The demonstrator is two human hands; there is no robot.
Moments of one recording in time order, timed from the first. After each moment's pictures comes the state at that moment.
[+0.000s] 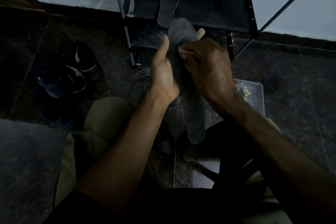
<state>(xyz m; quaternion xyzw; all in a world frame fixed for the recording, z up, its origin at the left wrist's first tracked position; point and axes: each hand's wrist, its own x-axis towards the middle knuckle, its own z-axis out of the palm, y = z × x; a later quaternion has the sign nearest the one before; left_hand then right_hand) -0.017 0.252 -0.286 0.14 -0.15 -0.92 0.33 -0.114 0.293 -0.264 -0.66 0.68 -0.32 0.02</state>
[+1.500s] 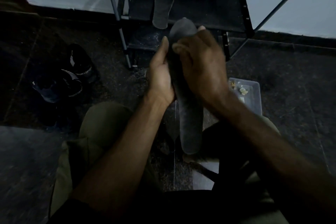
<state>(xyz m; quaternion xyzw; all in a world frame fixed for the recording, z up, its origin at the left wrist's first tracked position) -0.018 0.254 -0.283 0.18 -0.14 -0.91 0.35 -0.093 0.284 -0.267 -0.66 0.68 -0.33 -0.05</state>
